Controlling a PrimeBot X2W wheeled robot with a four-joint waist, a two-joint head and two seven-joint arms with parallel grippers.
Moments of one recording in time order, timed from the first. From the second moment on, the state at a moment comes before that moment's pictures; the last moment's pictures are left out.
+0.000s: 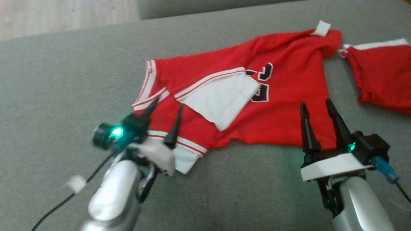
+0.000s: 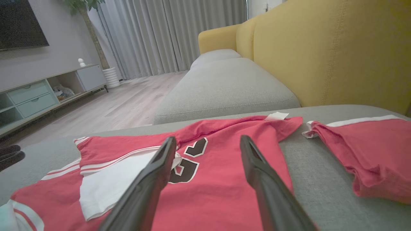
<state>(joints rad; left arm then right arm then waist) -0.39 0.11 -0.42 0.41 -0.23 -0.10 0.00 -0.16 -0.05 0.10 0.28 0.18 0.13 -0.25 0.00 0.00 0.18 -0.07</state>
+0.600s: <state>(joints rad) -0.52 0.11 -0.66 0.52 -0.17 -0.12 0.11 -0.20 -0.05 0.10 0.27 0.24 0.13 -0.25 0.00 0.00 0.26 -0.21</state>
